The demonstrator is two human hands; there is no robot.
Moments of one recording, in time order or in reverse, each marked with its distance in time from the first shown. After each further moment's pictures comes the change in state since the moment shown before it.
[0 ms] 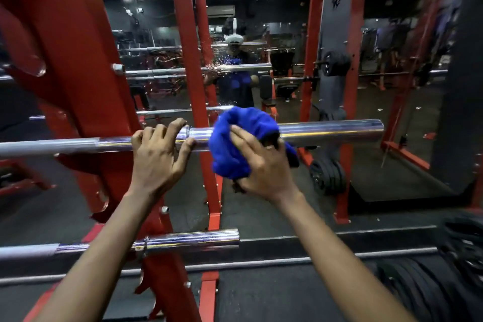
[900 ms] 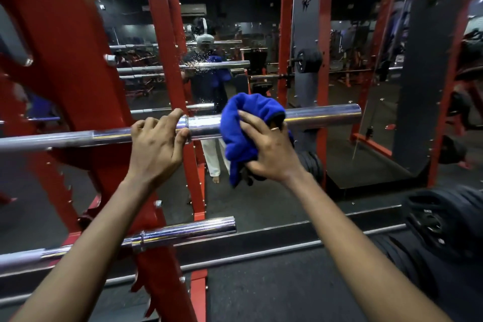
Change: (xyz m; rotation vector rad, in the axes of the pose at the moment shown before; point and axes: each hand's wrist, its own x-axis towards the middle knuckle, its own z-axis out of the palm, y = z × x) left_hand -0.002 -0.006 -0.005 -0.139 -0.037 0.105; right_hand -0.004 0.008 -0.025 0.014 -0.120 0.035
